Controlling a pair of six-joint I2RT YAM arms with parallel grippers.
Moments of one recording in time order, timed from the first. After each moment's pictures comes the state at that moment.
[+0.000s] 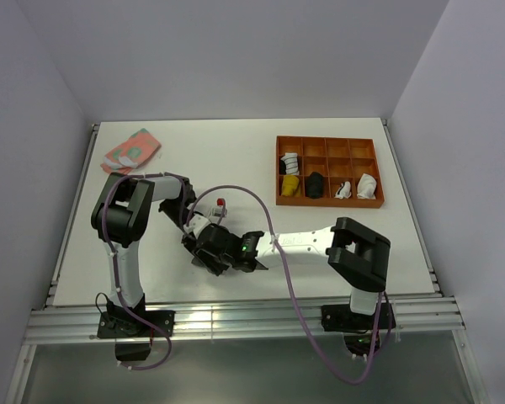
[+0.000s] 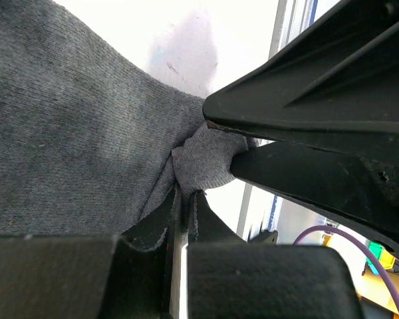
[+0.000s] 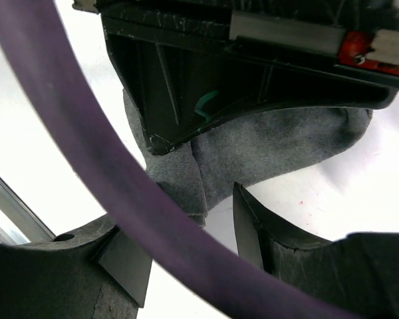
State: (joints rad) left arm -0.33 2.06 1.18 -1.19 0.89 0.99; right arm 1.23 1.79 1.11 -0.20 0.21 0.23
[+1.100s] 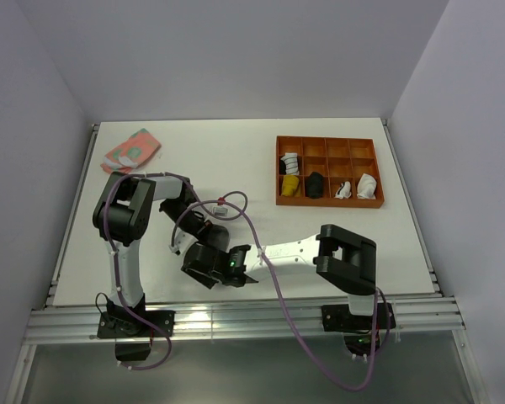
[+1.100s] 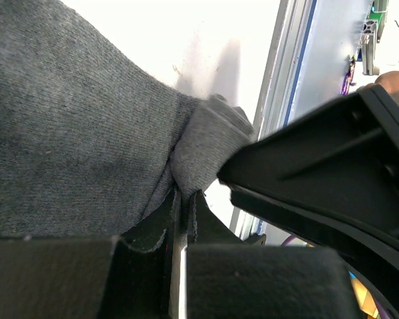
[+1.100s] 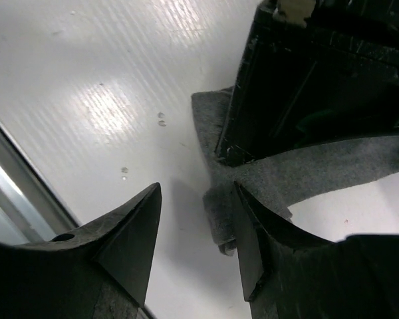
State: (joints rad) left arm -0.33 2.08 1.19 -1.19 0.89 0.94; right arm 1.33 1.86 1.18 -0.20 0.27 0.19
